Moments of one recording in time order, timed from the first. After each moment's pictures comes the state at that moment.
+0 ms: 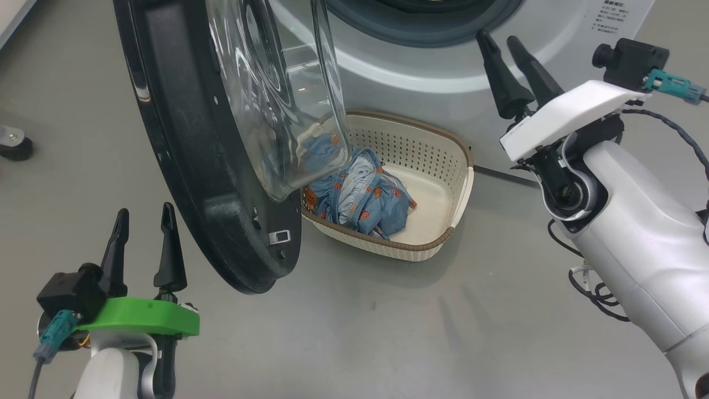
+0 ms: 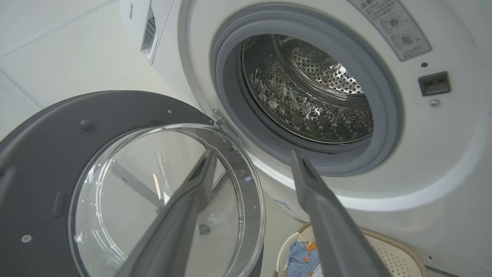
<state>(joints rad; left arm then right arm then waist) -0.18 0.02 -0.04 0.23 -0.44 -0.11 -0.25 -0.84 -0.29 0.77 0.50 1.34 0.12 -0.16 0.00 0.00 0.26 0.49</state>
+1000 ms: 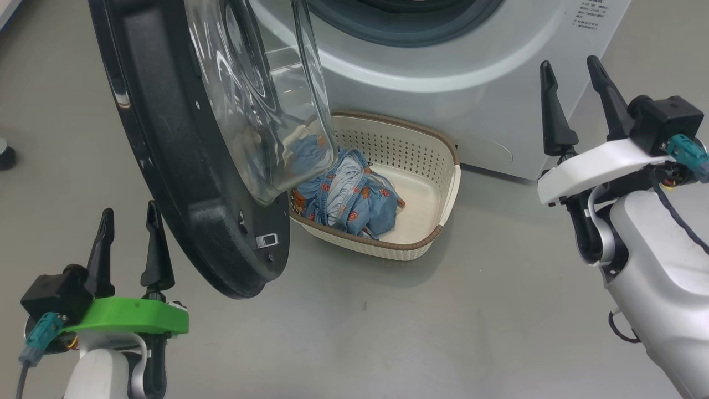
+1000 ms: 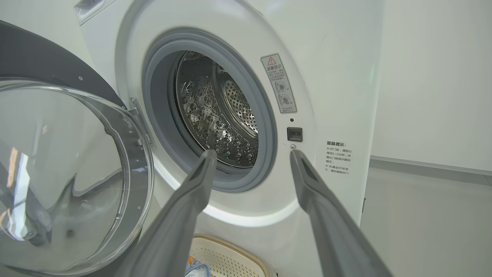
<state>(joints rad) -0.18 0.02 0.00 0.22 -0.44 -0.11 -0.25 -0.63 -0.37 0.59 0.34 0.75 -0.11 -0.26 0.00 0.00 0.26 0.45</state>
